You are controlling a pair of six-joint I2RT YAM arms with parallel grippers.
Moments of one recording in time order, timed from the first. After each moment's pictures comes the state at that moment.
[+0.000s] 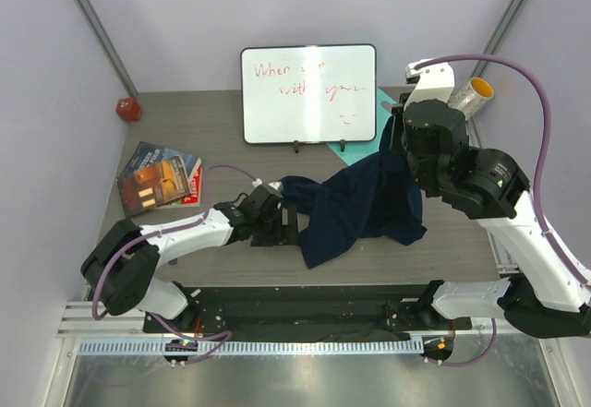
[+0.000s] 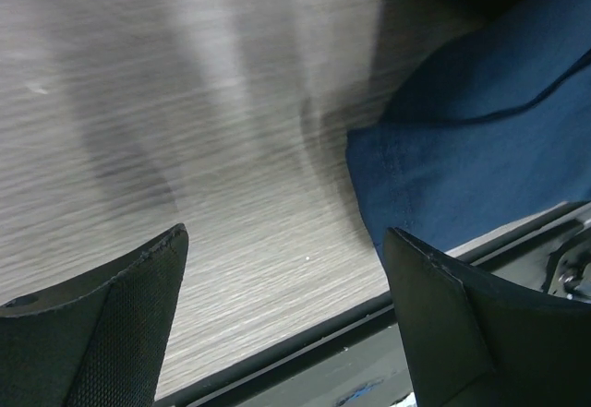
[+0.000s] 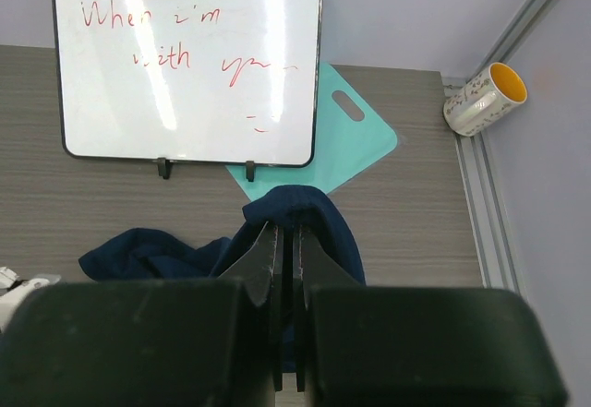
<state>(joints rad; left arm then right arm) -0.78 1.42 0.74 -0.31 0.08 -0.76 0.87 1.21 1.80 -0.94 0.85 0.21</state>
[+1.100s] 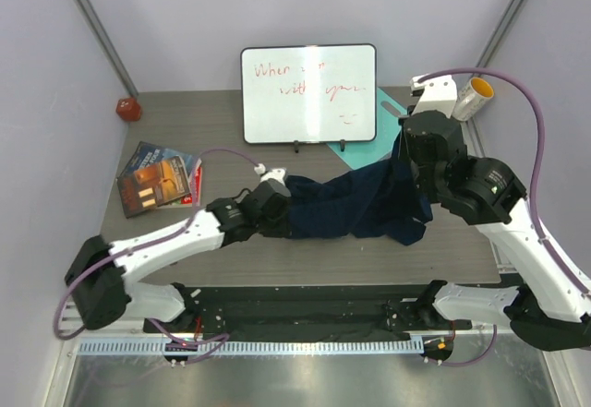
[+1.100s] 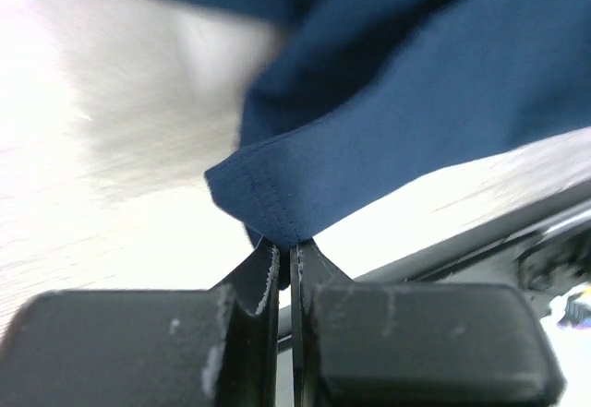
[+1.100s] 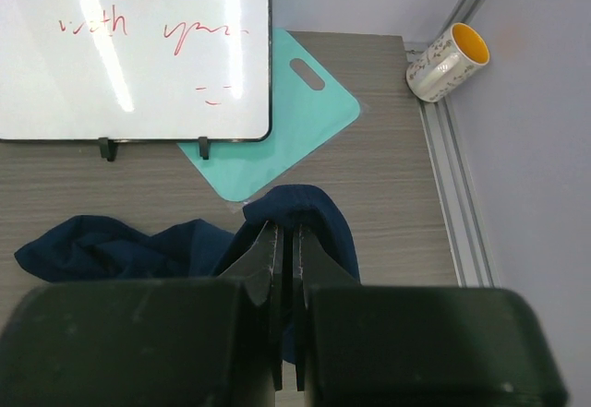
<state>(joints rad) -0.93 1.34 0.90 -0.47 -0.12 -0.76 0.79 1.14 1.64 -0.93 0.85 0.21</state>
